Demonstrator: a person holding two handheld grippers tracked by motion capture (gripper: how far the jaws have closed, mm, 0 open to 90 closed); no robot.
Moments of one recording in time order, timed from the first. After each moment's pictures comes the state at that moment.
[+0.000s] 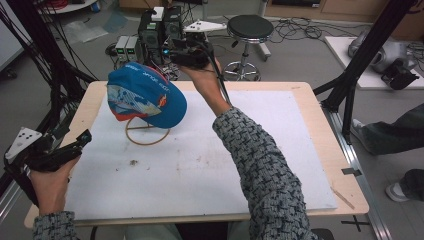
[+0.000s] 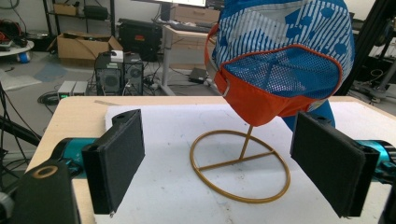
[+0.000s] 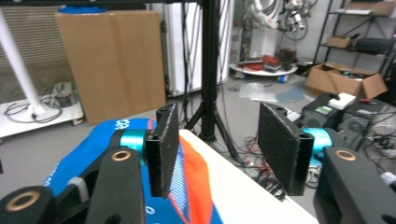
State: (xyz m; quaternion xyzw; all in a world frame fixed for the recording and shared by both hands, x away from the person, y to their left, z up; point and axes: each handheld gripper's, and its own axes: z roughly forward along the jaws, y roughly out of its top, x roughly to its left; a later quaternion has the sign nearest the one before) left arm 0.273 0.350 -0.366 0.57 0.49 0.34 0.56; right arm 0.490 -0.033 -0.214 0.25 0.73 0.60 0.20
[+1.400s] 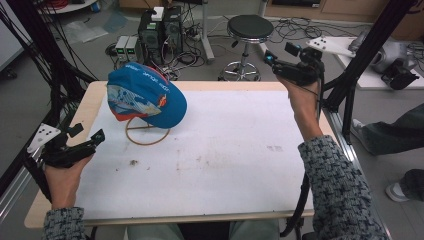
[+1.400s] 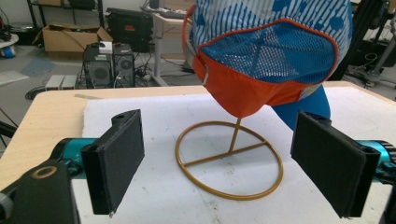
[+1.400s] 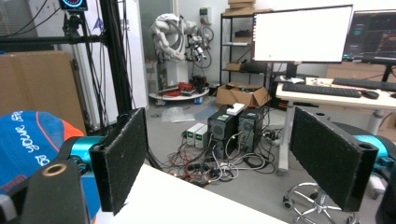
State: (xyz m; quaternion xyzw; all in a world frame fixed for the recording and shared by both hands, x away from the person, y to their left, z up) left arm 0.289 0.328 -0.374 0.60 0.48 0.33 0.55; right arm 0.424 -0.270 -0.214 0.35 0.63 0.61 0.32
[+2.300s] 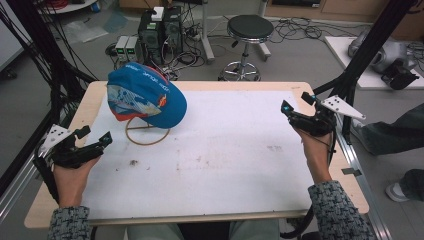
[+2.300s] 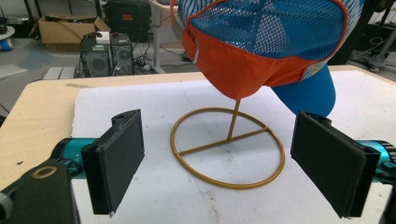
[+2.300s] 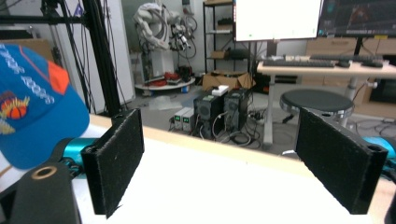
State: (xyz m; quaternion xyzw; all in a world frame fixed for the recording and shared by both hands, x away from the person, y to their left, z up) left arm 0.295 0.317 -0.387 0.62 0.48 0.32 0.53; right arm 0.364 -0.326 -0.325 0.39 0.62 0.60 0.33
